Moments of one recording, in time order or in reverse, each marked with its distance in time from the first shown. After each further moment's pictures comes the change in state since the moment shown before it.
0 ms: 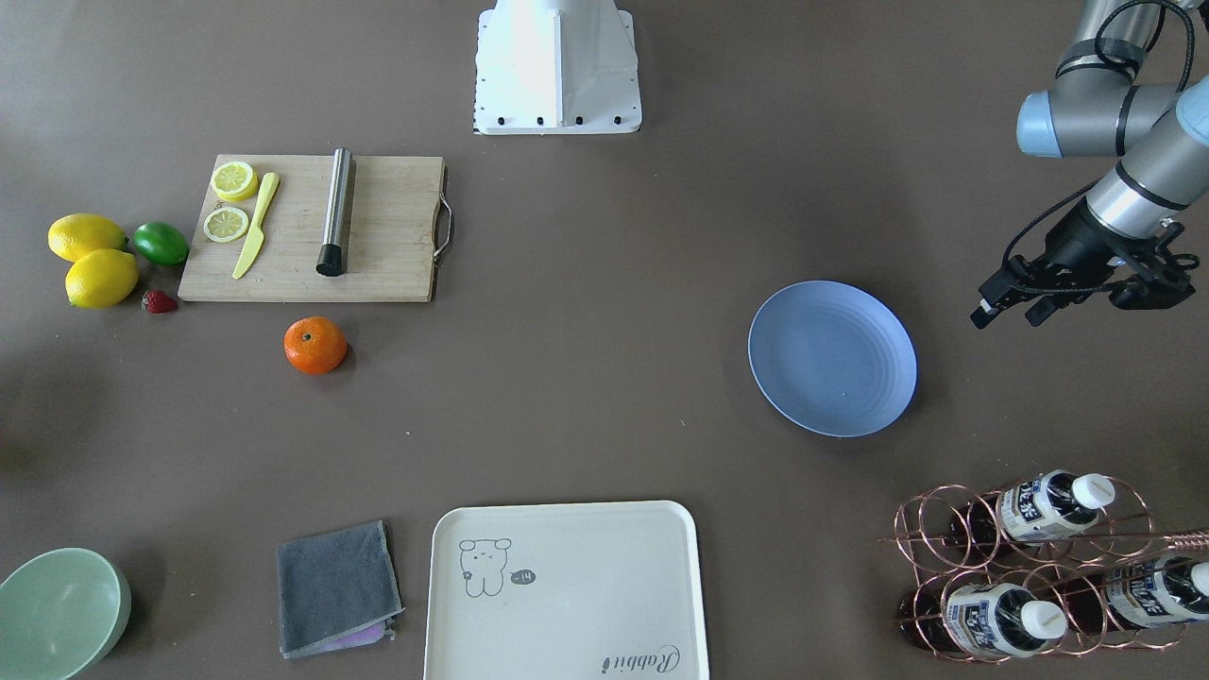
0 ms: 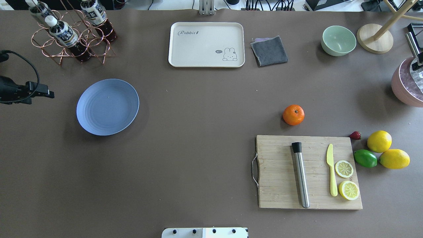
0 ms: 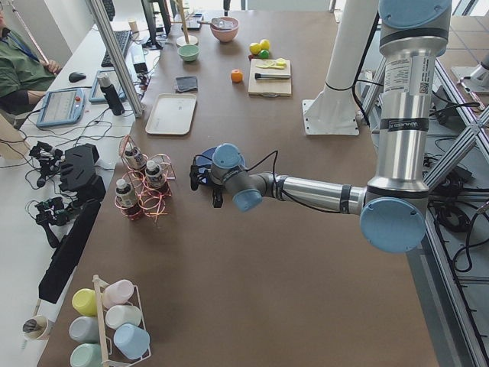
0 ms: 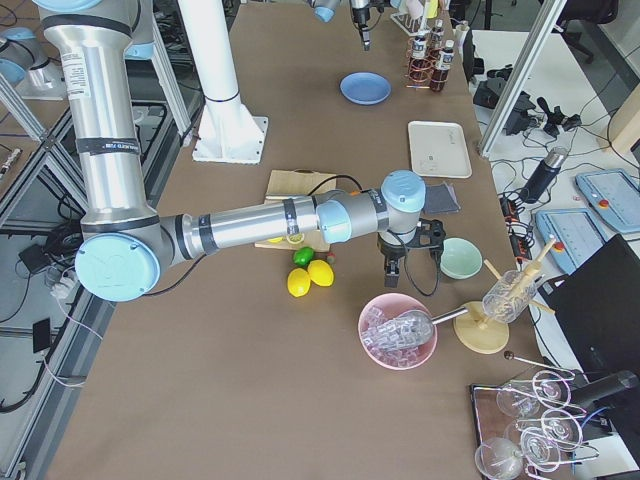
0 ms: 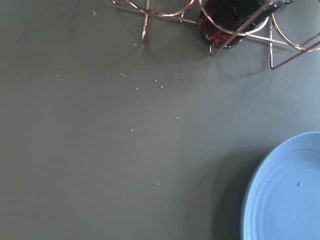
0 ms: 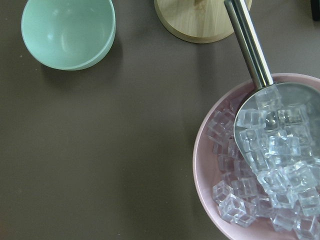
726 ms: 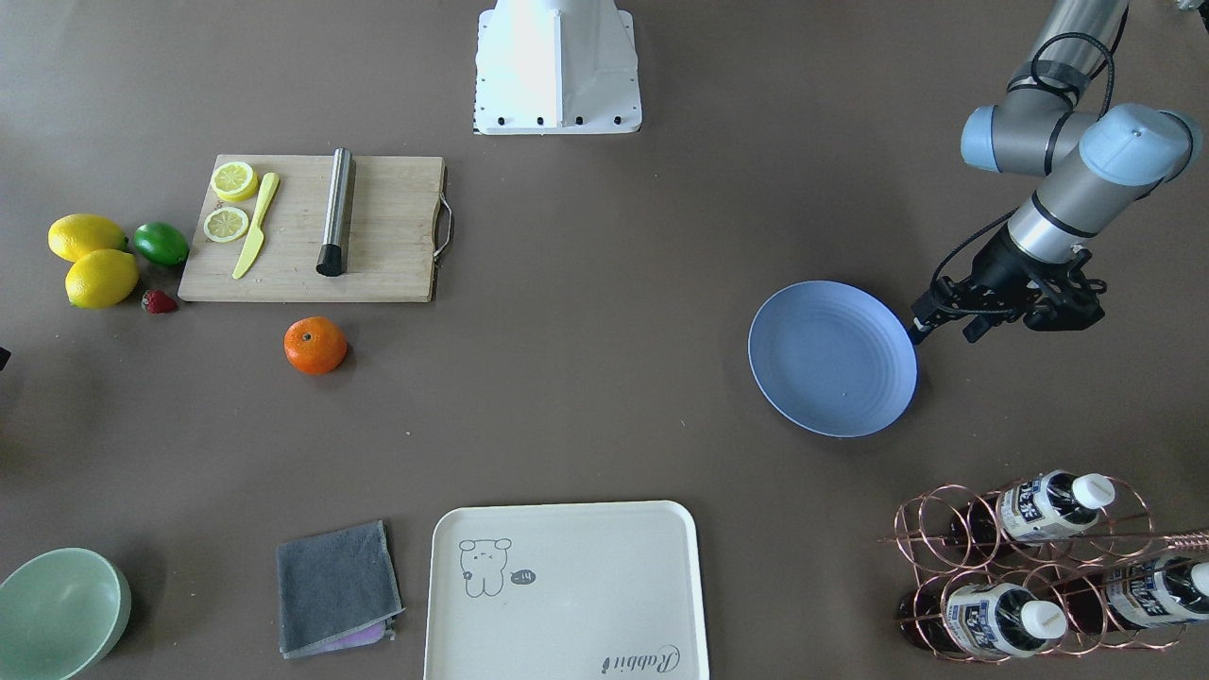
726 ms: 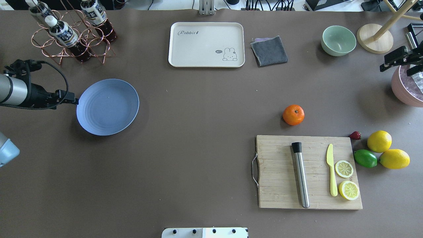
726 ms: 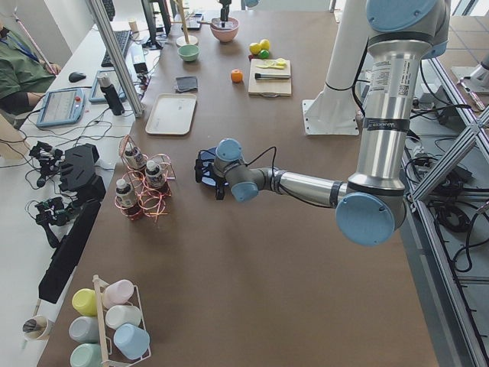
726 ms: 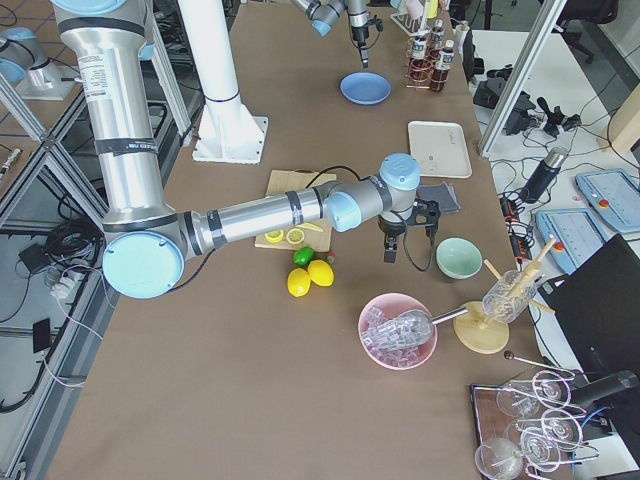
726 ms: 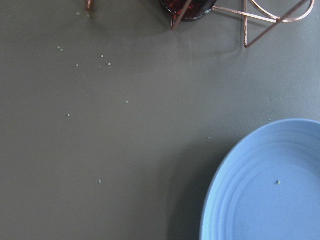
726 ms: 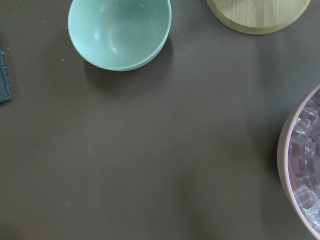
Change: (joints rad) left arm 0.130 -0.073 0.056 -0.008 0.098 -0.032; right arm -0.115 0.033 0.009 0.096 -0.021 0.216
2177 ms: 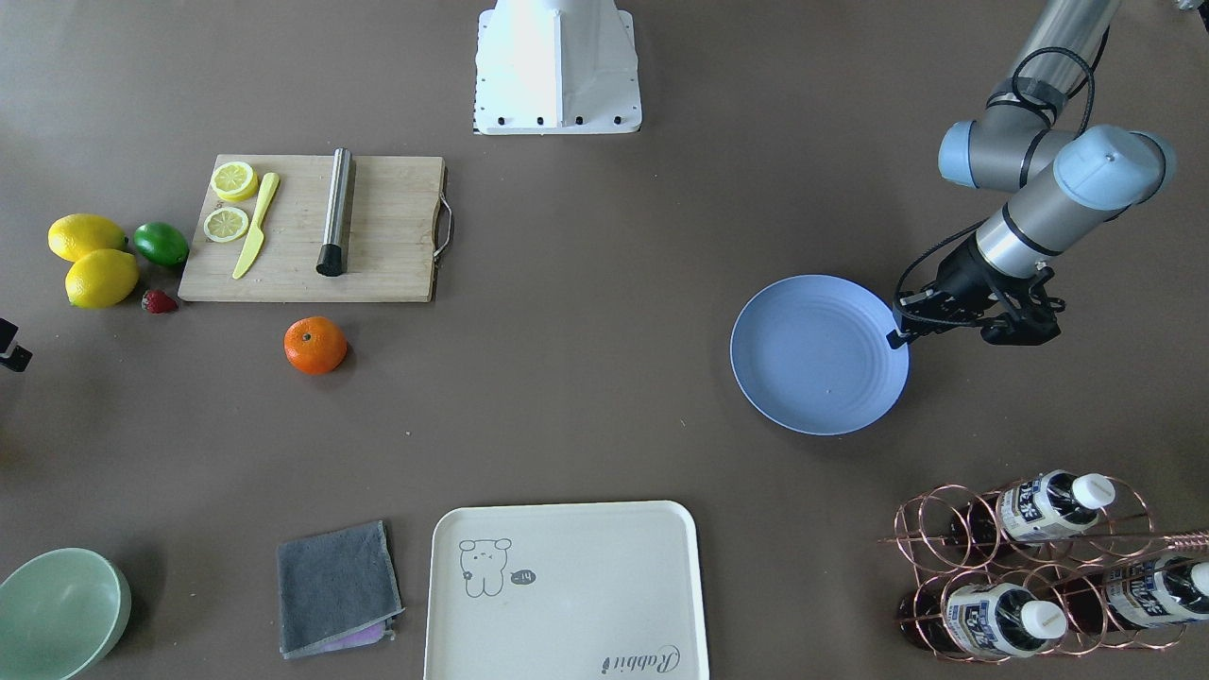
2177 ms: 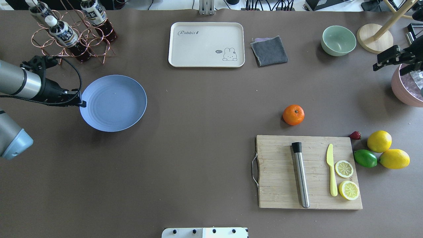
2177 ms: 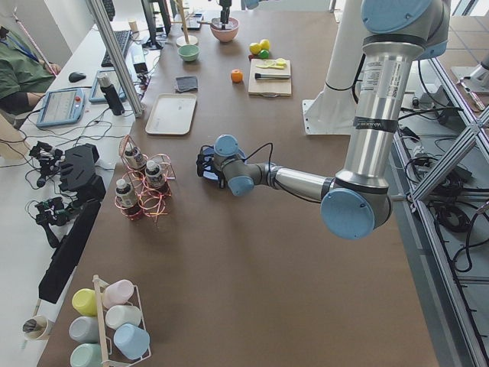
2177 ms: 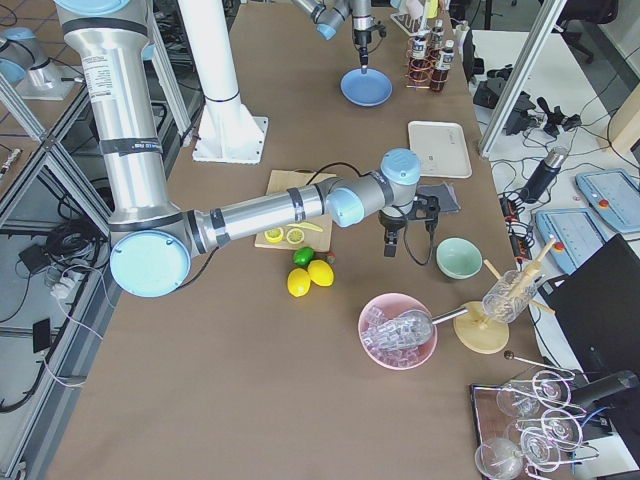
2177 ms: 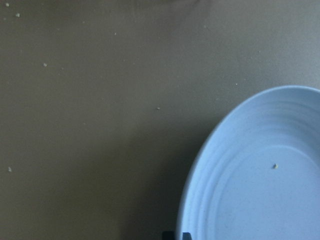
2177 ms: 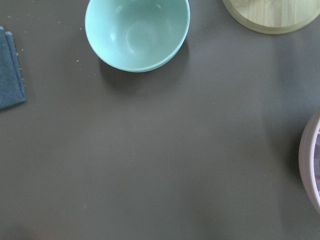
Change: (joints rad) left arm -0.025 -0.098 0.016 0.027 -0.154 -0.067; right arm -0.018 0.026 0.002 0.001 0.000 0.035
